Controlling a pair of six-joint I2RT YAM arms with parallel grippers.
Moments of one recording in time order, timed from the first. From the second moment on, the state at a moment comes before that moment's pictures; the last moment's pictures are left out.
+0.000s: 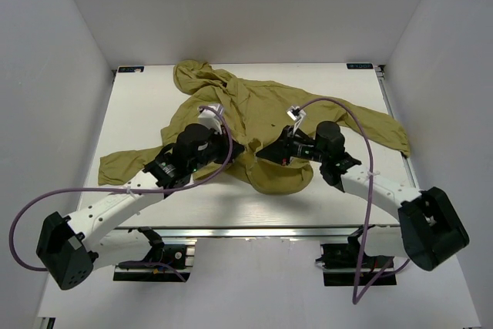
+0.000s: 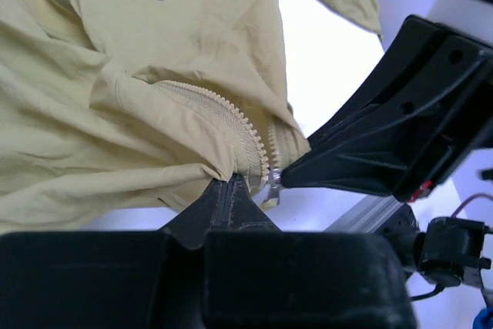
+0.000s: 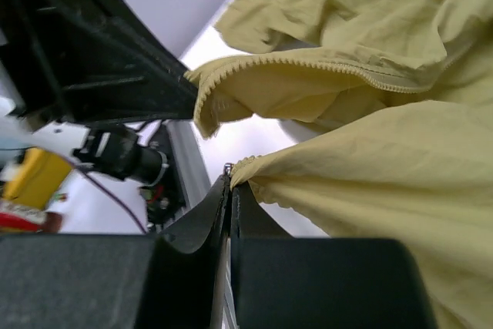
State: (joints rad) left arm -0.76 1.10 0.83 -0.12 -0.02 -0.60; right arm 0.57 1.26 0.62 0.48 -0.69 0.59
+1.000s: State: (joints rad) left arm -0.66 1.06 0.70 0.09 0.13 -0.69; right arm 0.57 1.42 0.59 0.81 -0.82 0.64
